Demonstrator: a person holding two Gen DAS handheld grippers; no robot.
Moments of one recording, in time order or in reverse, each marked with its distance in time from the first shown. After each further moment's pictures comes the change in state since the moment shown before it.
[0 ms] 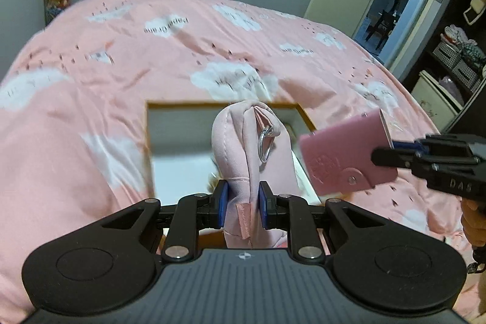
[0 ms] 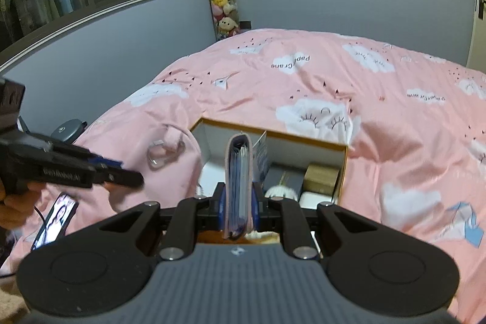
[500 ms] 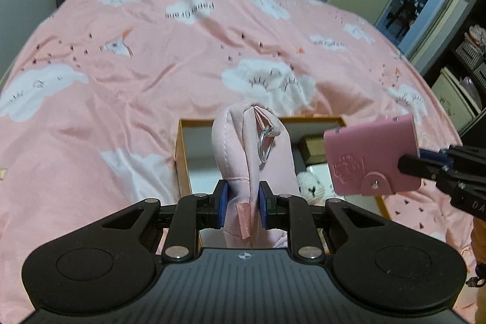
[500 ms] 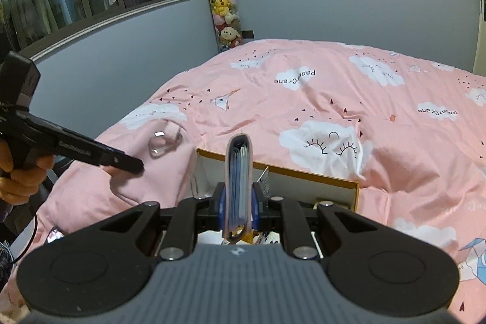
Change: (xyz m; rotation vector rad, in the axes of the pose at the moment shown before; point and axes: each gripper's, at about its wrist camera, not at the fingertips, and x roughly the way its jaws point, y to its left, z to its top) left arm 0.046 0.048 0.052 -0.046 0.123 0.036; right arm 0.046 -0.010 0.043 0.011 -0.026 0.024
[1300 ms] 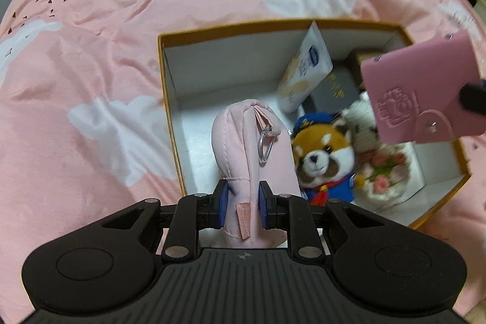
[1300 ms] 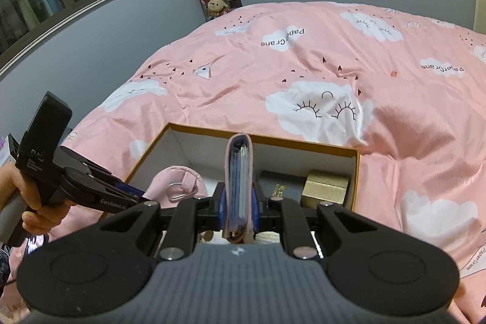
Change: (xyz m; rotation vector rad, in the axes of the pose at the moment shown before) left arm 0.113 -0.006 -0.013 0.094 0.318 0.158; right arm 0.056 -0.042 -0.011 0.089 0.124 0.019
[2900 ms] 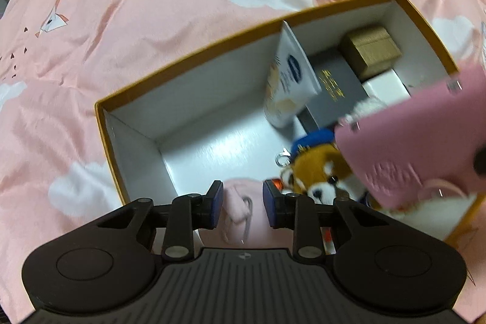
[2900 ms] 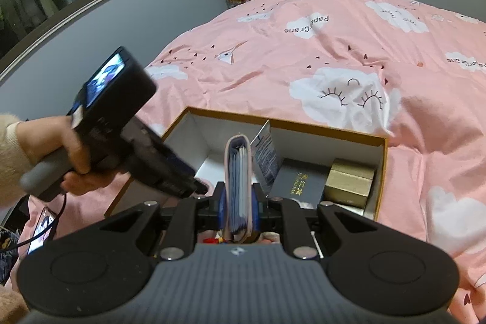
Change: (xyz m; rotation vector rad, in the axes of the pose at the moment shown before) left arm 0.046 -0.032 0.057 0.210 0.067 0.051; right arm 0.018 0.004 -0.007 -0.038 0.048 0.099
